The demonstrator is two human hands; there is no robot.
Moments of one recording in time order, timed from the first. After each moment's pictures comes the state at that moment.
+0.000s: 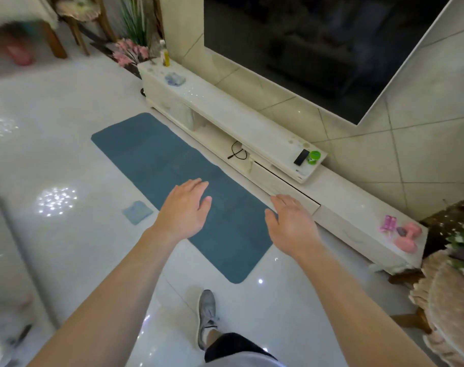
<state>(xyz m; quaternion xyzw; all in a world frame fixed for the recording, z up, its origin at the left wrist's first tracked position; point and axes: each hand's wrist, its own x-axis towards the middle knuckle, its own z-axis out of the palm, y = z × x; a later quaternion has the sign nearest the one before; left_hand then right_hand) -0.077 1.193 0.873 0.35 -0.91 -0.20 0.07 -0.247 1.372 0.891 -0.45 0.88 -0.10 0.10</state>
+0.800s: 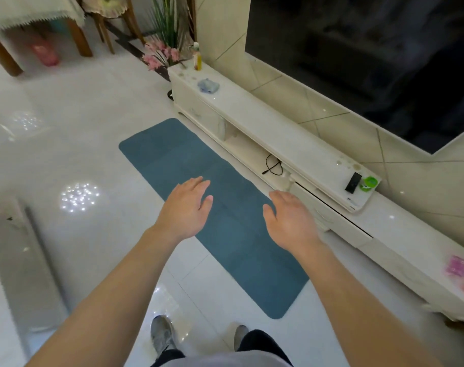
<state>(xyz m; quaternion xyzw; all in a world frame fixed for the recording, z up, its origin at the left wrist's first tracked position) -0.054 0.906 0.871 0.38 -0.90 -0.20 0.05 -0.234 1.067 0.886 -0.47 0.87 -0.09 0.13</state>
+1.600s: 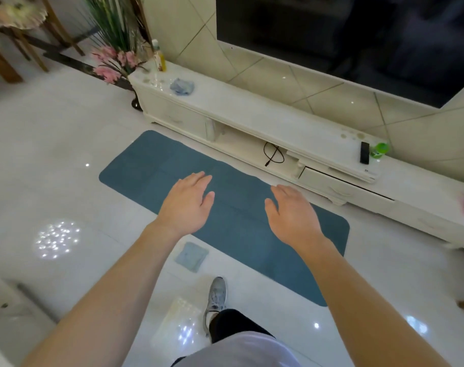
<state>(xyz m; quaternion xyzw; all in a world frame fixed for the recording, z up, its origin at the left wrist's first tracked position) -0.024 0.641 0.846 0.22 -0.96 -0.20 0.00 -0.150 0.849 0.853 -0.33 0.93 -0.13 0.13</state>
